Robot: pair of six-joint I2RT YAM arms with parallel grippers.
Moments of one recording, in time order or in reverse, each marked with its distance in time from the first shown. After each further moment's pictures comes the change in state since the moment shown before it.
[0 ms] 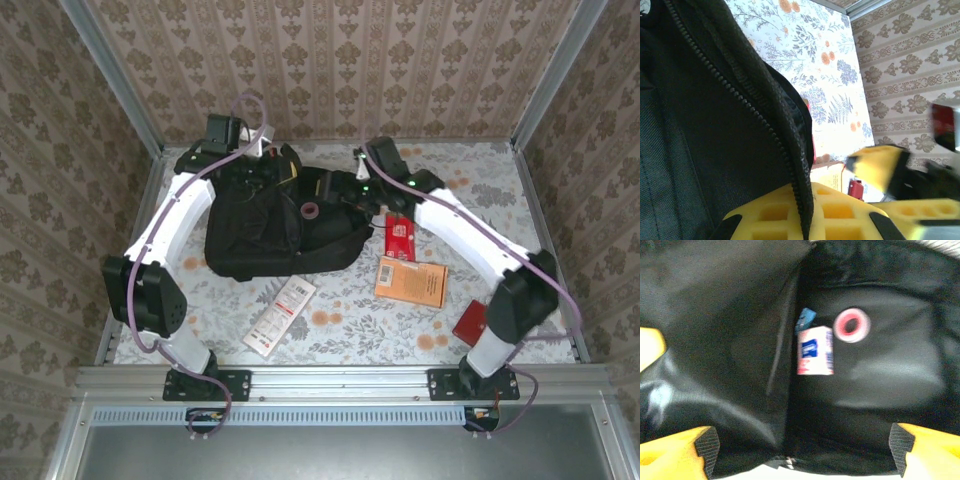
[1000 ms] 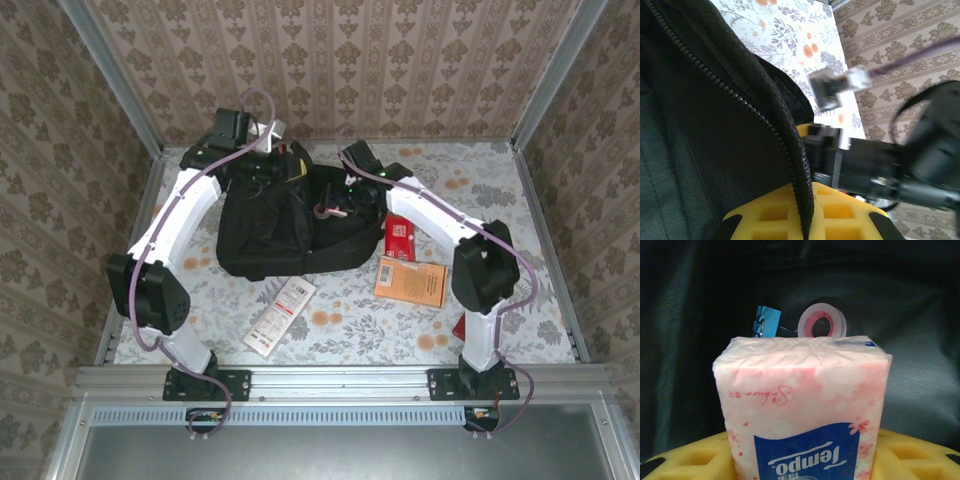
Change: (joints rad) left arm -0.049 0.023 0.081 -0.038 0.030 0.019; right arm 0.003 0.339 0.178 -0.051 0.016 0.015
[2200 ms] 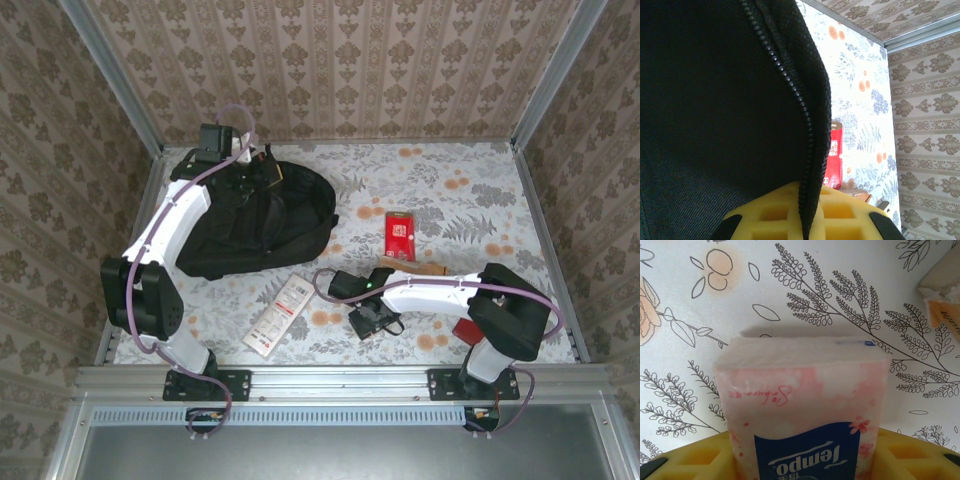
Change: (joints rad) left arm 0.093 -0.050 -0.197 0.127 -0.155 -0.093; right arm 0.460 -0.335 -0.793 -0.127 0.265 -0.193
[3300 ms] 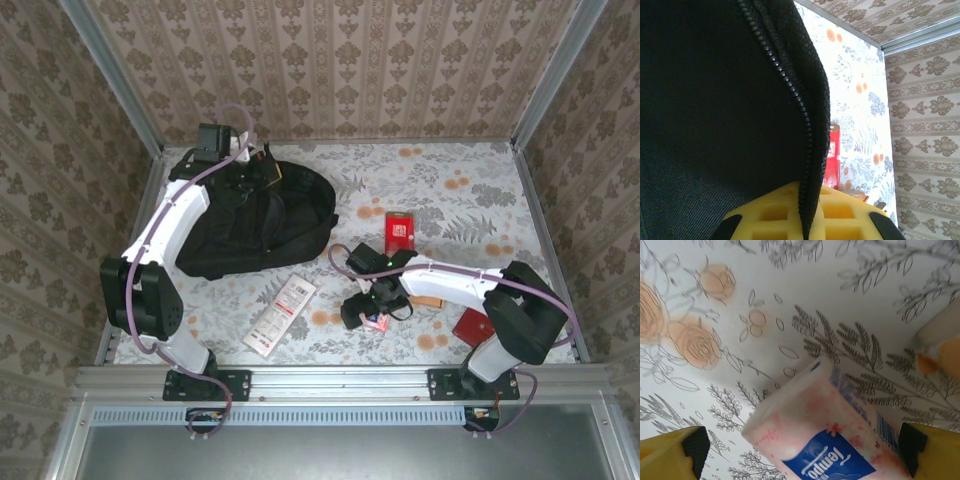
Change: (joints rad) left arm 0.008 -0.002 0.000 0.008 0.010 -0.011; right arm -0.188 -0.076 -0.031 0.086 -0.268 -0.127
